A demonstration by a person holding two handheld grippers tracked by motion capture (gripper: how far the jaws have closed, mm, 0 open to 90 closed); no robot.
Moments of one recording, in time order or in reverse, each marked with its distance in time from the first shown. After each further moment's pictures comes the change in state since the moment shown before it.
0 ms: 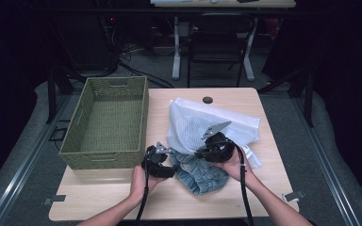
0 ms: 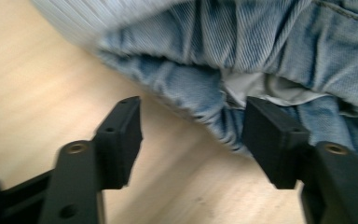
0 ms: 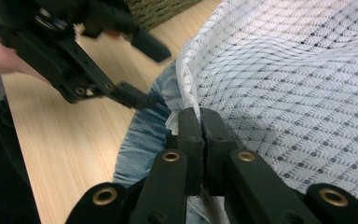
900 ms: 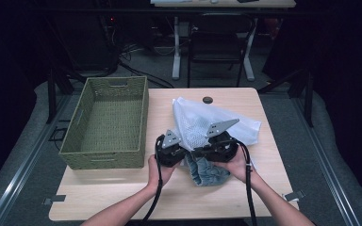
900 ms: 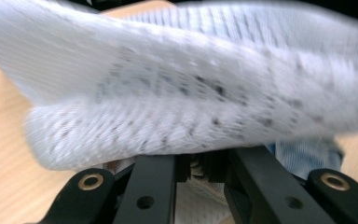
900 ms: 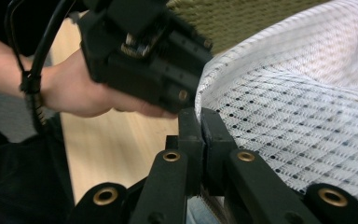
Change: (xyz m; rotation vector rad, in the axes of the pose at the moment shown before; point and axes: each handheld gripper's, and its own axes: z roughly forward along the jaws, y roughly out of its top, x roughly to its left) left arm -0.025 0.047 -0.012 -0.400 -0.007 0.053; right arm 0.012 0.010 -0.028 -0.135 0.105 -0.054
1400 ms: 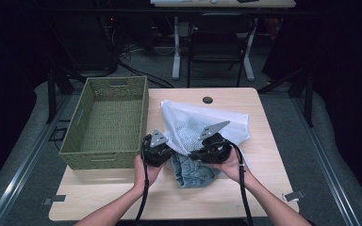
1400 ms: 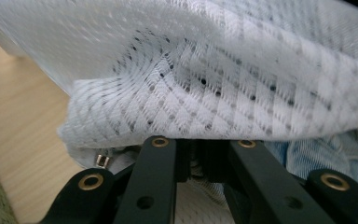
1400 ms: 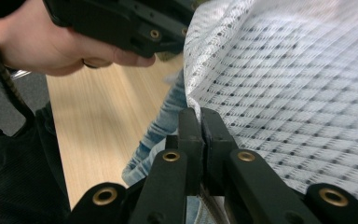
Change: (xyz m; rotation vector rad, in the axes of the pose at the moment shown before) left arm 0.023 -0.010 -0.019 0.139 0.083 0.013; right arm -0.002 -0.004 0.025 0.087 -0.003 0.028
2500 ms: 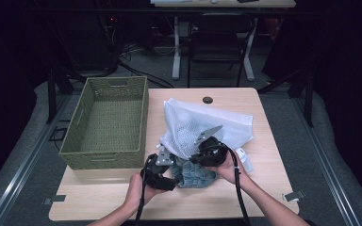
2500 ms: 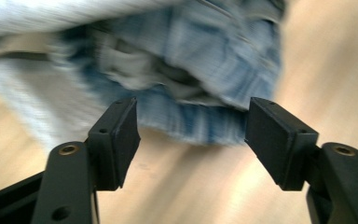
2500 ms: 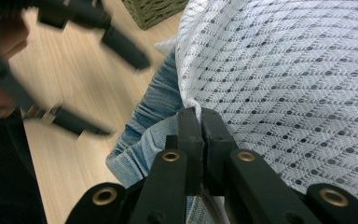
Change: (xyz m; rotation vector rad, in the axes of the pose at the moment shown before) left arm -0.040 -0.037 -0.020 0.265 -0.162 0.116; right arm -0.004 -0.011 0.021 0.087 -0.060 0.009
